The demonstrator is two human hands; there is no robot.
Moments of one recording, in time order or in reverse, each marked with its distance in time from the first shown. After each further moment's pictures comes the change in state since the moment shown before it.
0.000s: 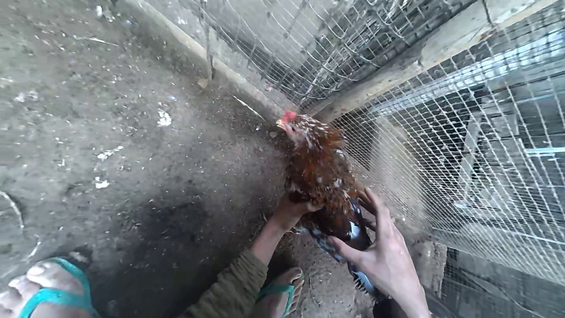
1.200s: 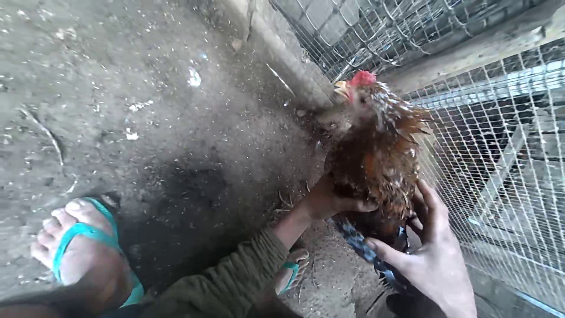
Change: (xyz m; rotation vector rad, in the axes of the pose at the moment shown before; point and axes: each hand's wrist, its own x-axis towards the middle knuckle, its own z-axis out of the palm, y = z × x) left_hand -0.001 0.014 0.018 0.005 -0.181 0.014; right_hand 0.007 0.001 -0.023 0.139 -0.098 -0.018
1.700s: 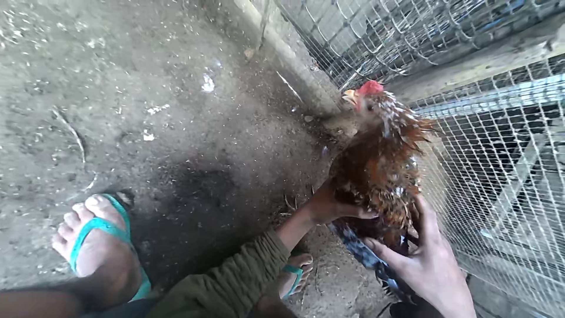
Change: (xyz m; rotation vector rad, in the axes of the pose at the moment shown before) left_hand -0.006 -0.002 -0.007 0.005 0.013 -0.029; right_hand -0.003 0.004 0.007 -0.081 -0.049 0.015
